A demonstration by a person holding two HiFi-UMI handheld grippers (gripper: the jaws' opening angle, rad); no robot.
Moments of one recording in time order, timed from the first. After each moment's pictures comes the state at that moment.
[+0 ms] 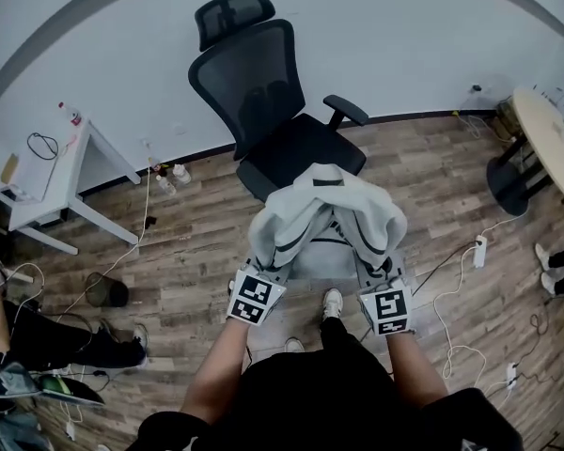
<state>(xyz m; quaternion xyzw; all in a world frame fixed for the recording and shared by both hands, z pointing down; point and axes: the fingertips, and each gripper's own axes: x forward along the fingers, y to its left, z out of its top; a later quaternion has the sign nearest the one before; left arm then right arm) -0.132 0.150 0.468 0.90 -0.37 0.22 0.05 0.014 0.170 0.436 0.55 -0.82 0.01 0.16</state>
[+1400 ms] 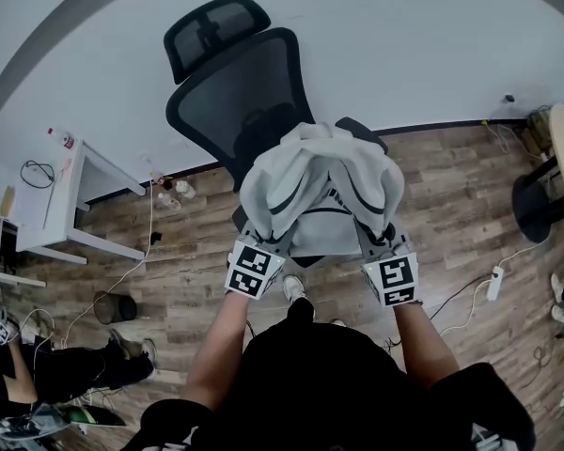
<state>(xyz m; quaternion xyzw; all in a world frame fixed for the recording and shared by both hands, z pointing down) -0.091 -0.134 0.469 0.88 -0.39 0.25 0.06 0.055 -0.128 0.435 0.50 -0.85 0.02 0.15</state>
